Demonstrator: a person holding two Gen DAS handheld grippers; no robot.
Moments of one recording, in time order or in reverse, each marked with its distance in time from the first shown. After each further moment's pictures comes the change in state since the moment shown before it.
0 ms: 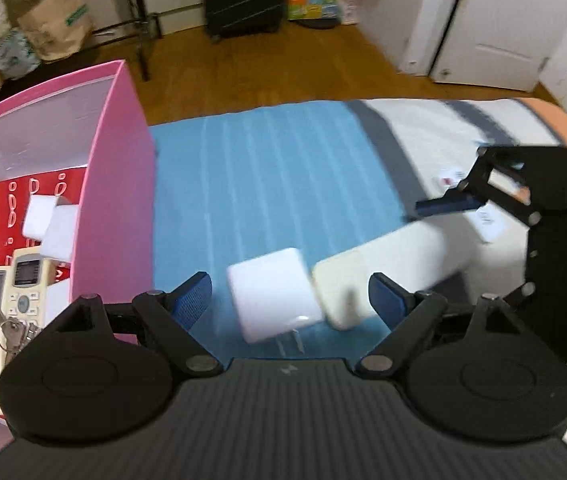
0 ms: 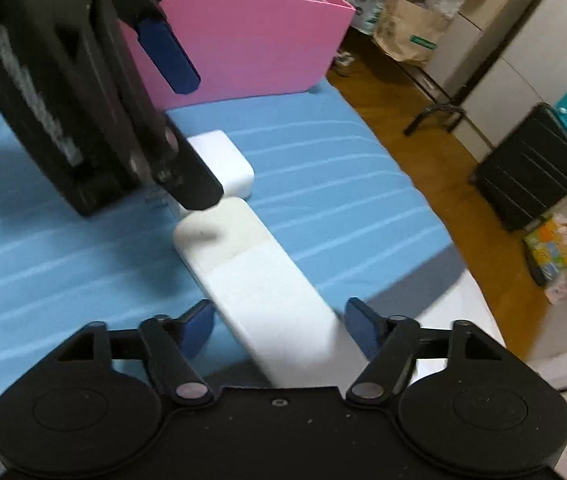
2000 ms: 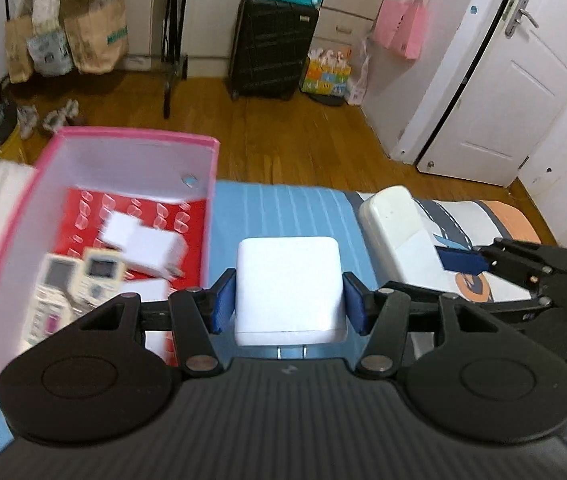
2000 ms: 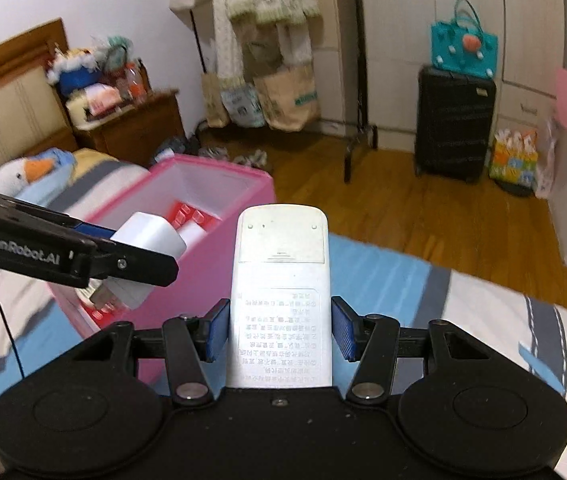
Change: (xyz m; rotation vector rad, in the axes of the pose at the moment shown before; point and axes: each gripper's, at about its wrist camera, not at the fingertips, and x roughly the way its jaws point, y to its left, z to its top) left arm -0.139 0.069 -0.019 -0.173 -0.207 -0.104; right arm -0.116 0.012 0.045 0.643 -0.314 -0.014
